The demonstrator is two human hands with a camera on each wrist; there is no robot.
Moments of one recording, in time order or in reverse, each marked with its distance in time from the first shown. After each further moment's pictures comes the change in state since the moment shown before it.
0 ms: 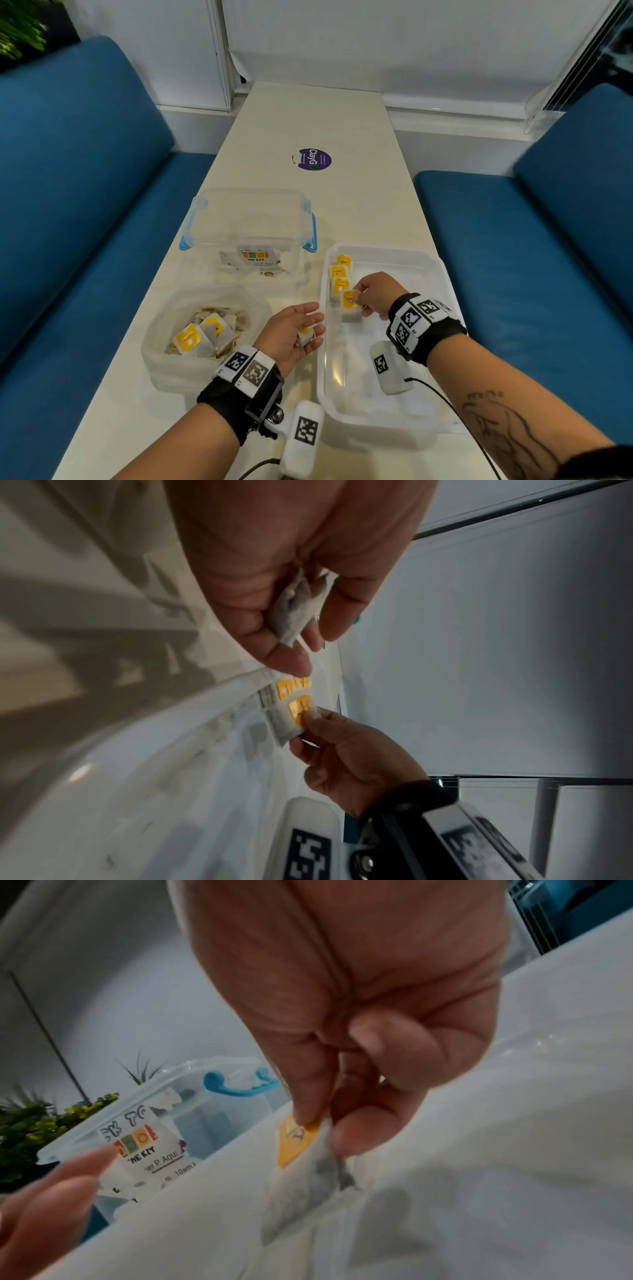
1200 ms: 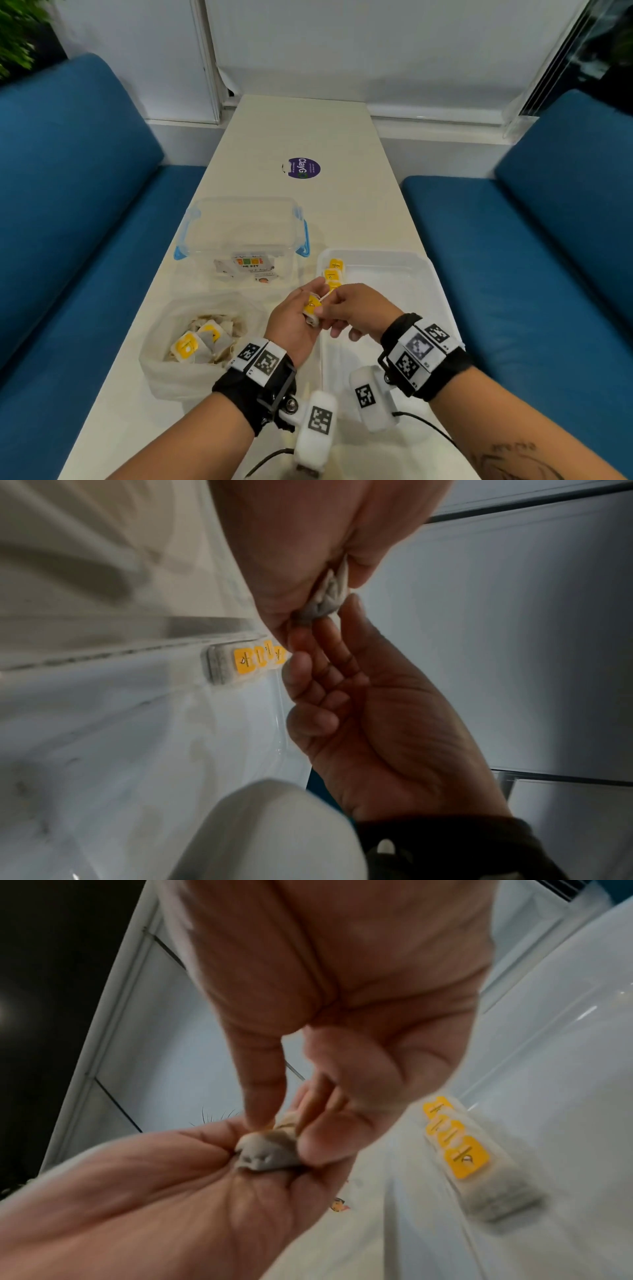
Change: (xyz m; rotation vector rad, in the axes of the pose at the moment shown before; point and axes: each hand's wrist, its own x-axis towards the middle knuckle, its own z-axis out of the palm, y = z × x) left_hand -0.008 0.011 0.029 -0.216 -0.122 0.157; right_hand -0.056 -0.016 0.019 0.357 -0.145 -0.225
